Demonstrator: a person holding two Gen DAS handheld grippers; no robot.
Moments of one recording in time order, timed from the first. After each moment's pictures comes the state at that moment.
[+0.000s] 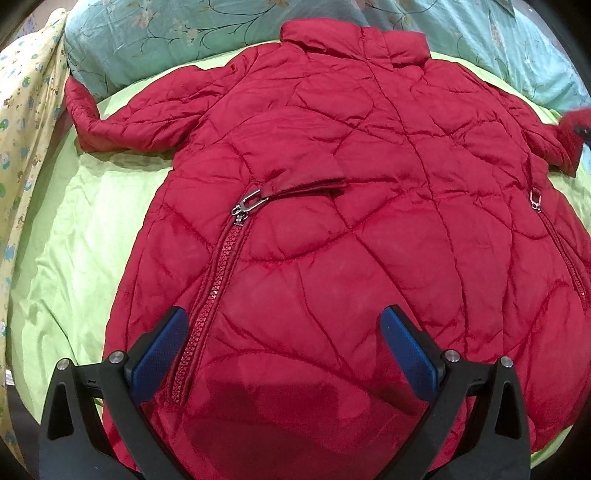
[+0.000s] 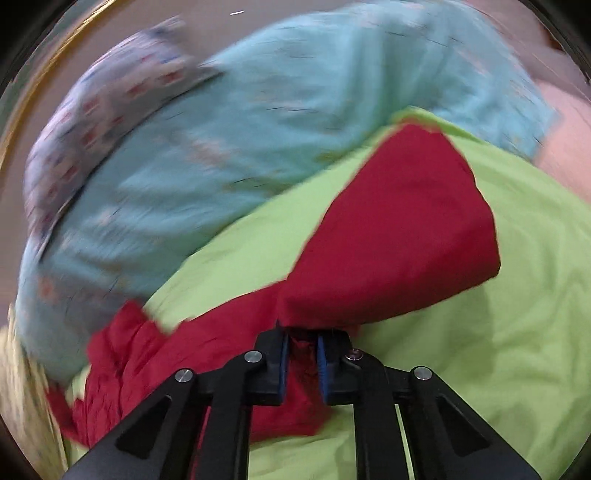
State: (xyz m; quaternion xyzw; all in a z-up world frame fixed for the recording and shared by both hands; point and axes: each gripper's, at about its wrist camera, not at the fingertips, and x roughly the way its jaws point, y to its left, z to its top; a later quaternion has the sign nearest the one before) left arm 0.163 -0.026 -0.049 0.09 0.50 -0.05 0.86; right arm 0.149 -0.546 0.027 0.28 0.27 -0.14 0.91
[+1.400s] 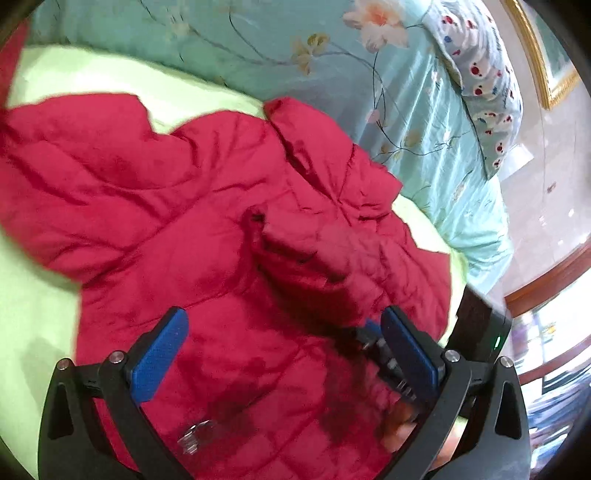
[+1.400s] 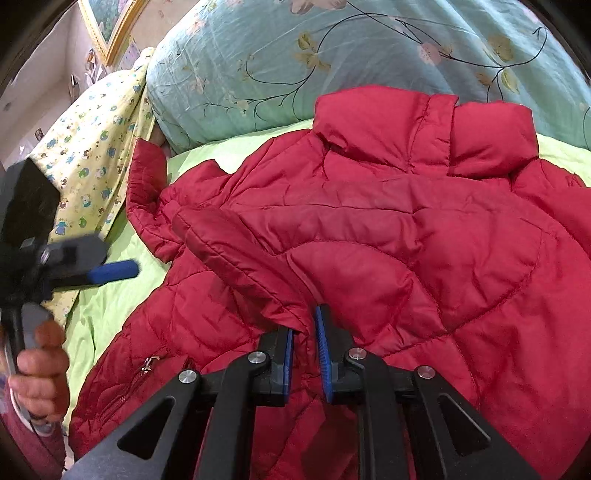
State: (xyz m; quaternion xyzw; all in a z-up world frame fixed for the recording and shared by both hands) left arm 0.346 0.023 -0.008 -0.22 0.49 -0.24 0.81; right arm 0.289 -0.158 -0.029 0.08 0.43 0.20 0.88
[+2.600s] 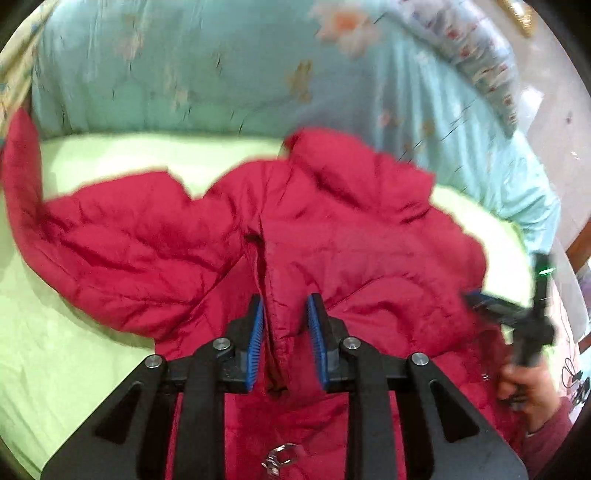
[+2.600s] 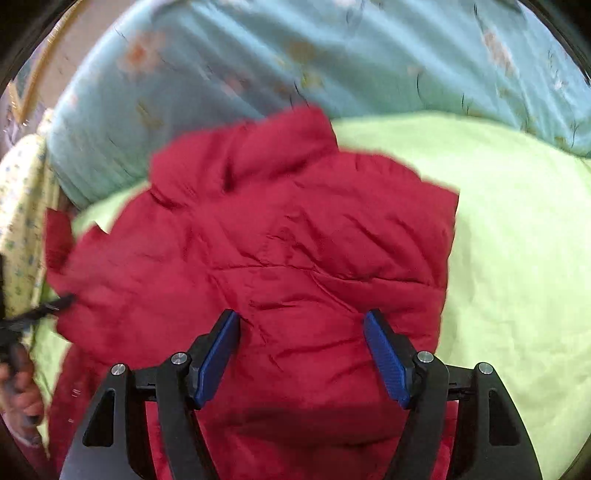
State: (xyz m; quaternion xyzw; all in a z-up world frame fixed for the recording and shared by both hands) left arm 0.318 0.025 0.018 -0.05 0.40 -0.18 0.90; right arm 0.285 -0.295 -0.038 0.11 0.45 0.01 0.89
